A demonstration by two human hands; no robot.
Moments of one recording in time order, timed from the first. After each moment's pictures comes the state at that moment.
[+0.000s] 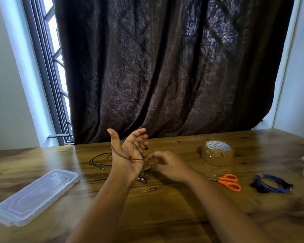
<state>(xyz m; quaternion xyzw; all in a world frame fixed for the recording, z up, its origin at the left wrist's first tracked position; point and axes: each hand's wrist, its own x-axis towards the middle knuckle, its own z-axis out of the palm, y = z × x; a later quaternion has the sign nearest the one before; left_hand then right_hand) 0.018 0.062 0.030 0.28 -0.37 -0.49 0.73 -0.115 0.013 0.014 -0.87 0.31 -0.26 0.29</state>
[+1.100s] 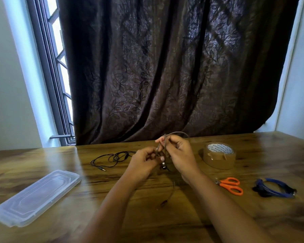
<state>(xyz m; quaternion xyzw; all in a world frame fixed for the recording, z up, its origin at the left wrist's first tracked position) 0.013 0.046 0.008 0.51 -0.61 -0.30 0.53 -0.113 0.009 0.025 -0.65 0.19 -0.56 0.47</state>
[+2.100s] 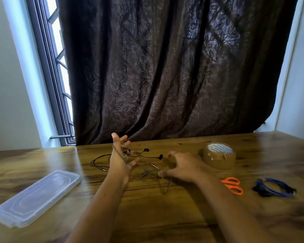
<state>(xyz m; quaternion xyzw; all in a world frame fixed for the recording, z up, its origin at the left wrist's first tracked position) 0.038 0.055 0.019 0.43 -0.29 -0.40 0.76 -0.139 0.003 0.019 -0.85 0.51 -0.11 0.11</state>
